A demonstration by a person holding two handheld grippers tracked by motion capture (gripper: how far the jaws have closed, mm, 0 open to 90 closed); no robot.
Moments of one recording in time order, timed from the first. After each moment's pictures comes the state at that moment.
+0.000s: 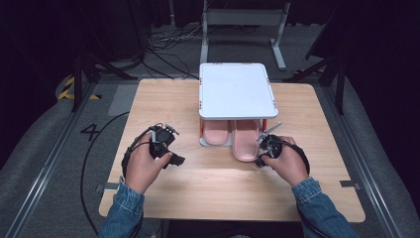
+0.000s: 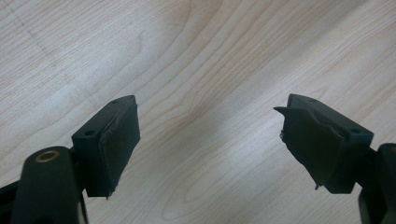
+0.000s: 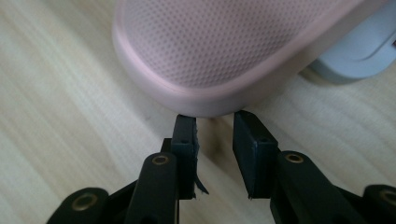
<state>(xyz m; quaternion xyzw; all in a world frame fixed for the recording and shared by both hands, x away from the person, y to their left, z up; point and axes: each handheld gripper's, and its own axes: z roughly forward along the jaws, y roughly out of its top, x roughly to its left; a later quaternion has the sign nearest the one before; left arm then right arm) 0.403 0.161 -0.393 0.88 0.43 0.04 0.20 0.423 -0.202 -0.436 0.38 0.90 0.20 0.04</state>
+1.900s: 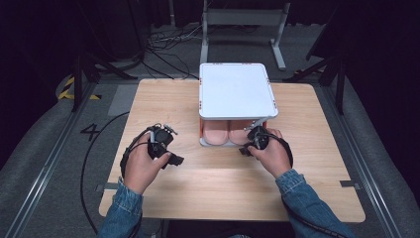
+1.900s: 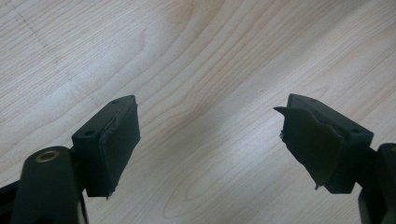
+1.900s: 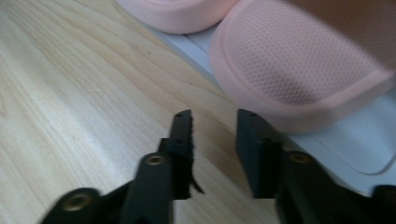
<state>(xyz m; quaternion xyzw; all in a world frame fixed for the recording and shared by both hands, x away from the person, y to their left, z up) 0.402 0.165 -0.393 0.88 0.43 0.04 0.20 0.442 -0.167 -0.434 0.38 0.88 0.27 0.07</state>
